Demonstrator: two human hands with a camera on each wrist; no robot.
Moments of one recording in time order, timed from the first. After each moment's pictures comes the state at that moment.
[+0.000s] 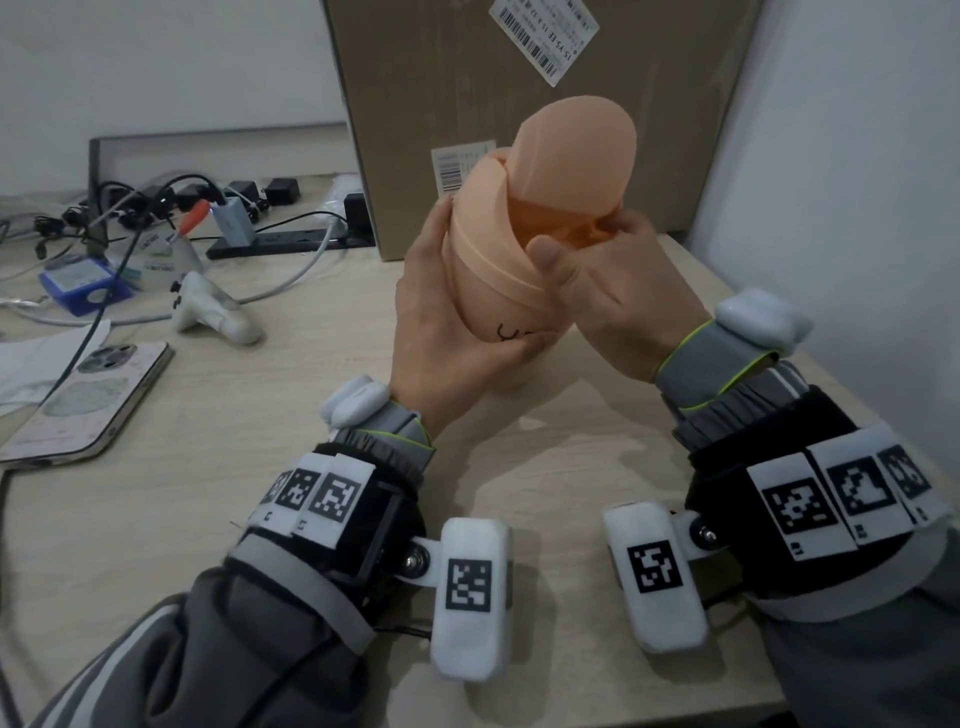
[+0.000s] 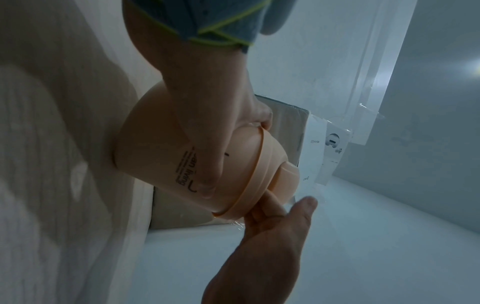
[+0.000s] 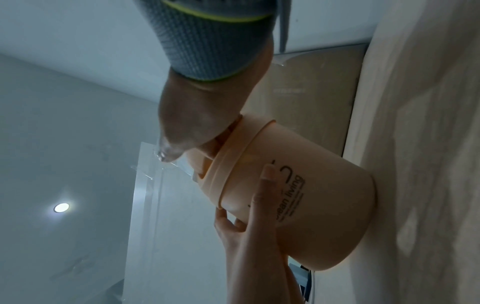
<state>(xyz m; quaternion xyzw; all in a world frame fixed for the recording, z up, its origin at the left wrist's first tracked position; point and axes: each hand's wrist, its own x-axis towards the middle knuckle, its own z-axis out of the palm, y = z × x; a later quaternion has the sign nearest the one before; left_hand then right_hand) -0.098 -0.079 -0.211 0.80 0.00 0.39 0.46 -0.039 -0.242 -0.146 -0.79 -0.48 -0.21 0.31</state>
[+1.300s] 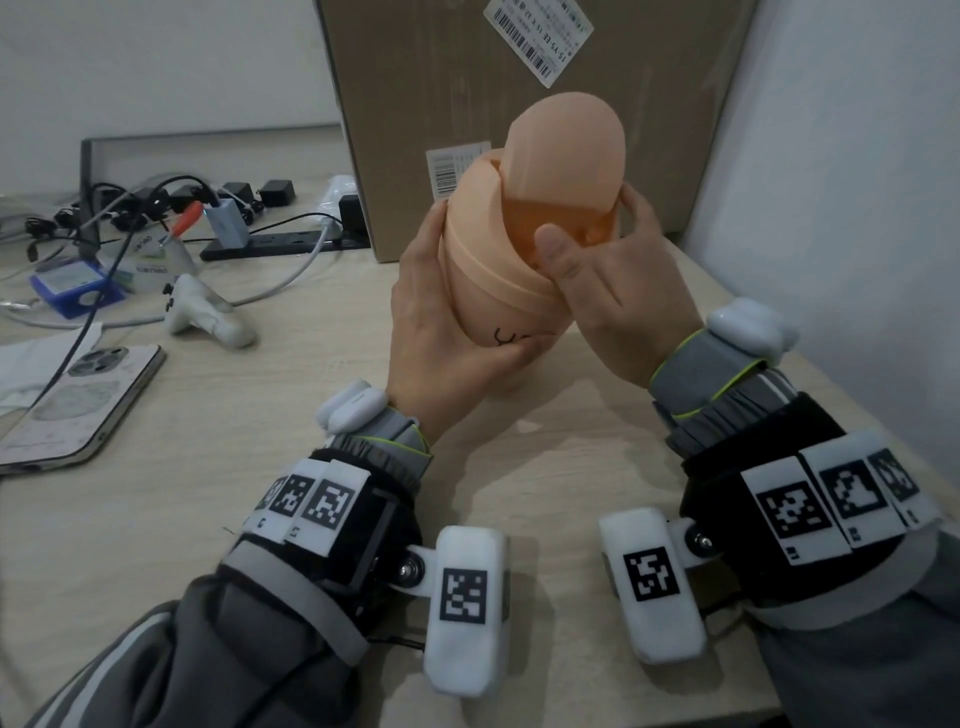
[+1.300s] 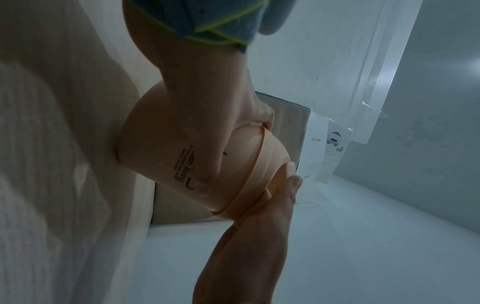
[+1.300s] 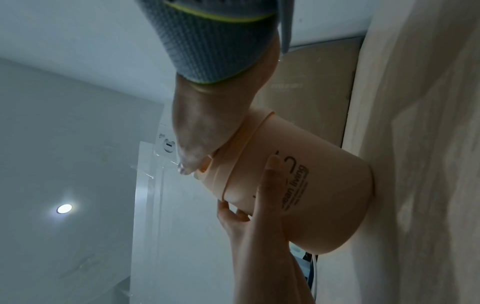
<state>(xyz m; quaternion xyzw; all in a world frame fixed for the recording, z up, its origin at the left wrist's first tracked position) -0.101 -0.082 -0.213 0.81 0.00 0.40 0.43 -0.049 -0.243 -0.149 -0.80 -0.41 -0.24 0.37</state>
